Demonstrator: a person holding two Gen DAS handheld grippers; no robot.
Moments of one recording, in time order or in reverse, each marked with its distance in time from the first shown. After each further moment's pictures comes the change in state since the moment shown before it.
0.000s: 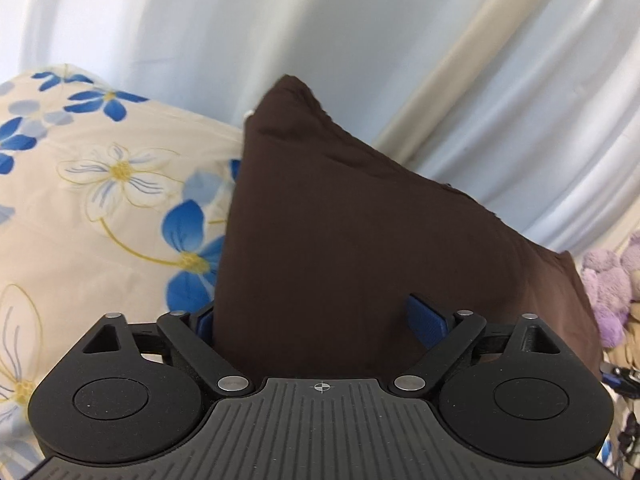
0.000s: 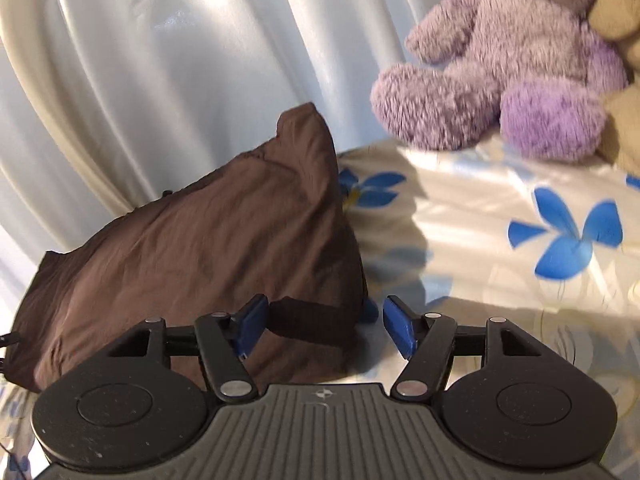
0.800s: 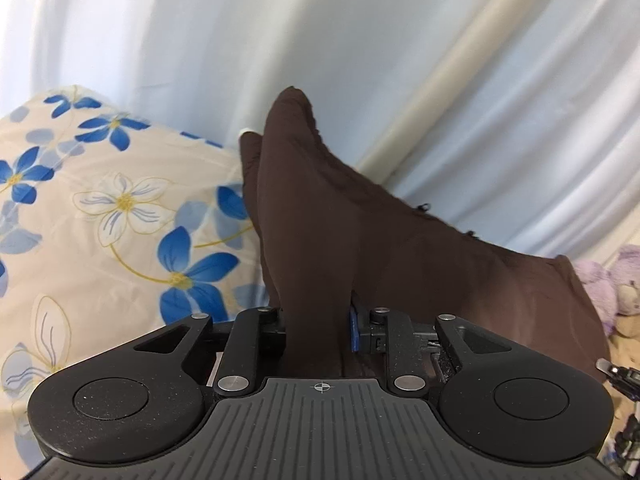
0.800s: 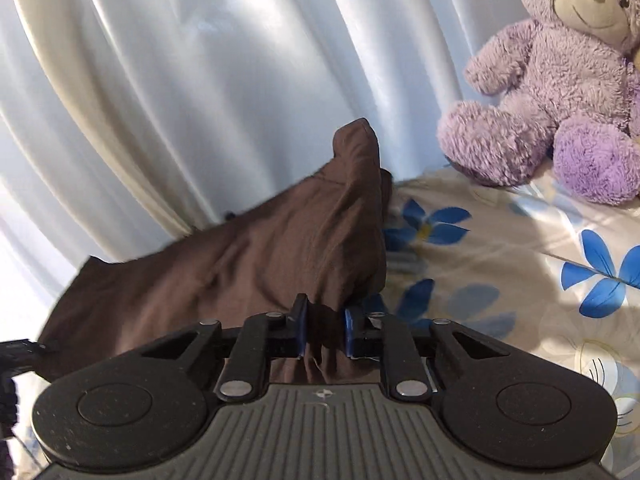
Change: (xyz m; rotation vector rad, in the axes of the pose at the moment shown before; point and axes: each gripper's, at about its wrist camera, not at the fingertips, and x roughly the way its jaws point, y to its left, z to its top) left arm -0.066 -0.045 0.034 -0.042 0.043 0.022; right arm -0.034 0.045 0.036 -0.006 0.002 0.117
